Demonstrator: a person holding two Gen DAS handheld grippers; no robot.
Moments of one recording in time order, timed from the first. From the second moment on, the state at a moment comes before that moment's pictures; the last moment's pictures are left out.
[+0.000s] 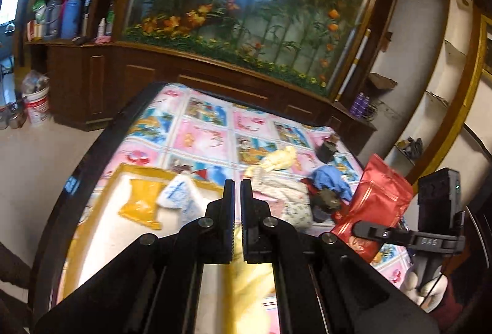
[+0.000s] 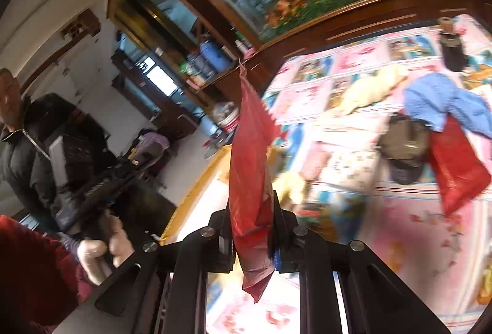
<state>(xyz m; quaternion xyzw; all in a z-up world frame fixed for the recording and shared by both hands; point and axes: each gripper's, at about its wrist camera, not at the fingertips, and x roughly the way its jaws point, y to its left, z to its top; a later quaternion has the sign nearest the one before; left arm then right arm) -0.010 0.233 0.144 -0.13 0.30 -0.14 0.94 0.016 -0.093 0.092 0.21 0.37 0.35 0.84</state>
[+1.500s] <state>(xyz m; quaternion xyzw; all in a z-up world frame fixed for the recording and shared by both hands) -0.041 0.260 0.153 -0.07 0.29 -0.10 0.95 0.036 -0.055 0.121 0.26 0.37 0.43 0.78</state>
